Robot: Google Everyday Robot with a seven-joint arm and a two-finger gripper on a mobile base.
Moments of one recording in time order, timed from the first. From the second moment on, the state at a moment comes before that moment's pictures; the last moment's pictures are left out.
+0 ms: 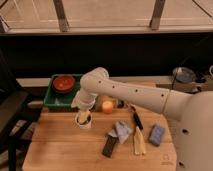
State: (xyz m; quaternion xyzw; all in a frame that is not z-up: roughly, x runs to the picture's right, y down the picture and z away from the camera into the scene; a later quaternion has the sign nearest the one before) arm -0.144 0.125 0.748 -0.29 -0.28 -0.17 0.90
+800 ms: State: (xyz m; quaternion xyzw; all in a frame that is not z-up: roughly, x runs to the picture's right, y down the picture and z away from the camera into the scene) arm -0.128 0.127 0.789 -0.30 -0.24 -0.16 0.91
